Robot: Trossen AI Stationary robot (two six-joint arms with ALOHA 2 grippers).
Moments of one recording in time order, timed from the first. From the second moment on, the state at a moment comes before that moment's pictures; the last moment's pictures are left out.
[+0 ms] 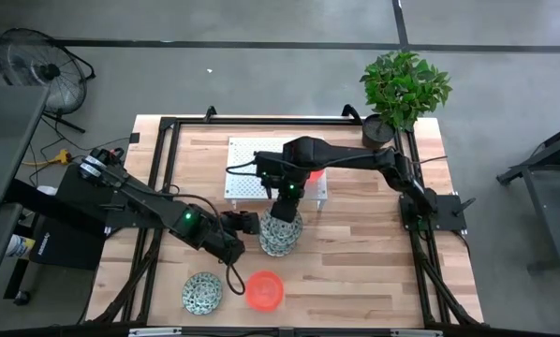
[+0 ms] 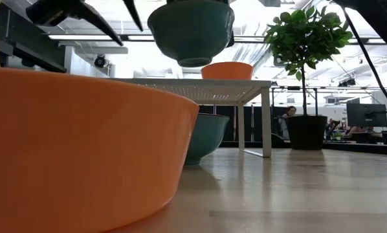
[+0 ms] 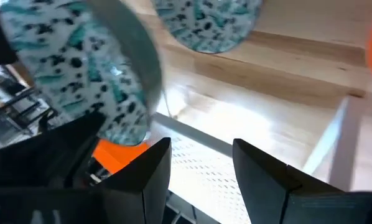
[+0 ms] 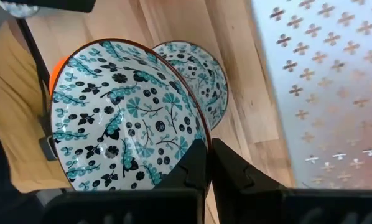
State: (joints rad) left arm -0.51 1.50 1.27 -0.89 -0.72 1.18; right arm -0.05 2.18 2.31 -1.47 -0.32 0.36
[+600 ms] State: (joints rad) left arm -0.51 1.52 1.27 -0.84 -0.77 1.38; right arm -0.11 2.18 2.31 -1.42 -0.34 0.33
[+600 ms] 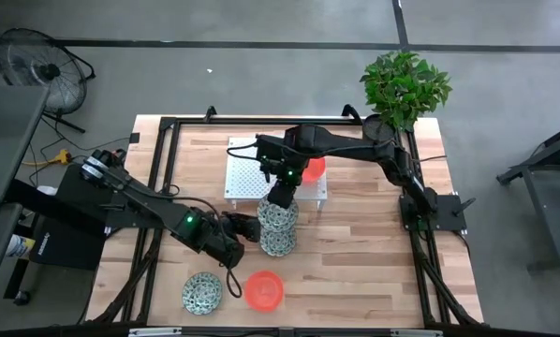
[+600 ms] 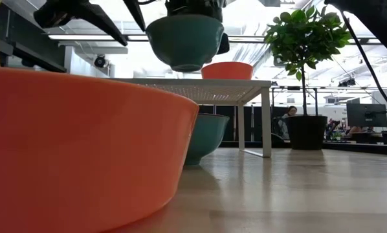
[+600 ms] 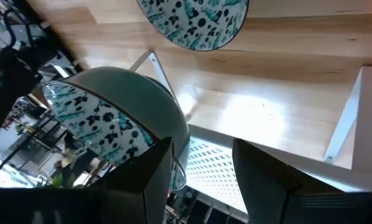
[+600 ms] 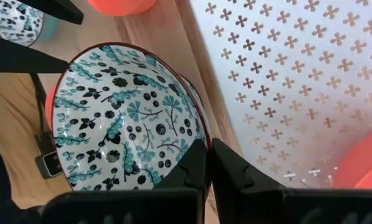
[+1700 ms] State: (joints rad) left arm -0.44 1.54 1.27 -0.71 -0.68 1.47; right arm -0.10 2.18 2.31 -1.39 -0.43 0.19
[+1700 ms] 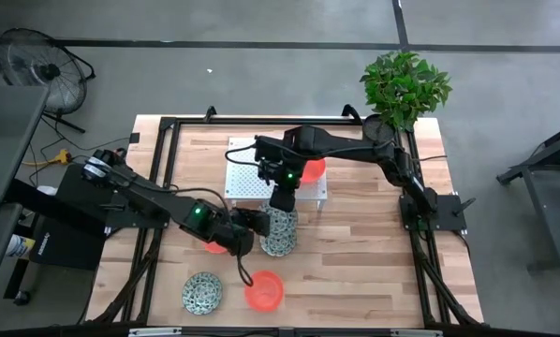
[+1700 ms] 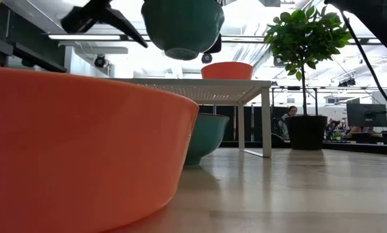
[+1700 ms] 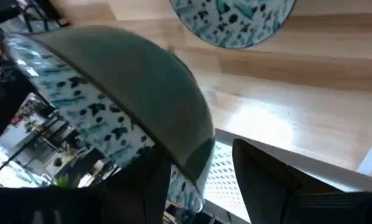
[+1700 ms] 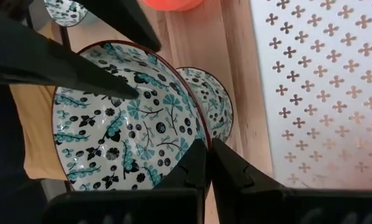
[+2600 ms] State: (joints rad) left arm -0.44 1.55 1.27 -0.71 -0.65 1.41; right arm -0.10 2.16 2.31 -1.38 -0.42 0.18
